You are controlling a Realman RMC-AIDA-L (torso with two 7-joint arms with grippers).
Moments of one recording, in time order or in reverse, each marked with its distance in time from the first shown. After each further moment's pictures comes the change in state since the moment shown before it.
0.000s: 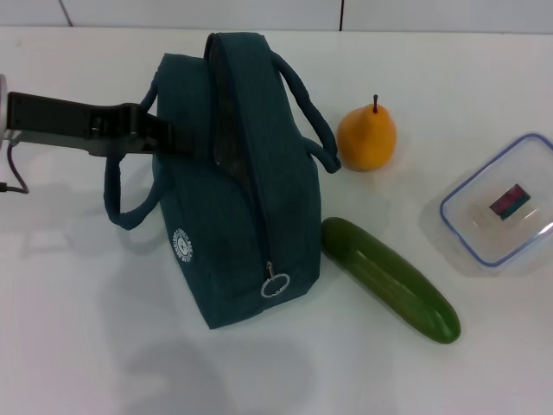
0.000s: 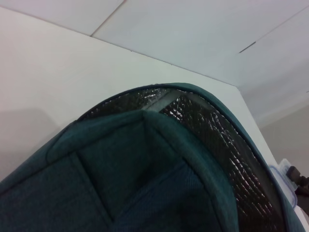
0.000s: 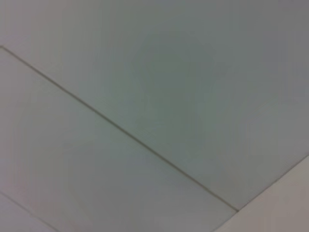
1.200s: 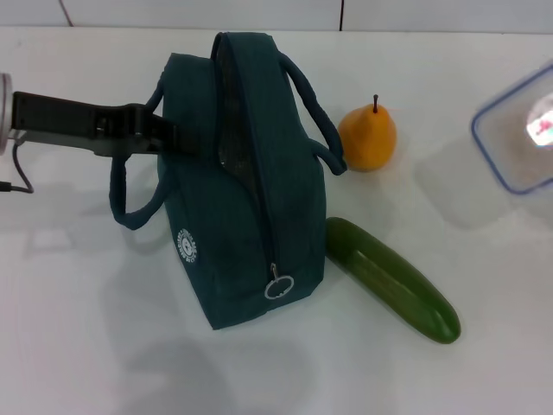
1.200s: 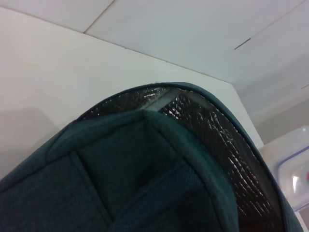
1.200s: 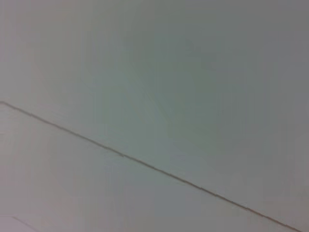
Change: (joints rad) left arm -0.011 0.000 0.000 -0.016 -0.003 0.005 0.011; right arm 0.012 0.008 0.003 0.023 0.211 -0.235 0.195
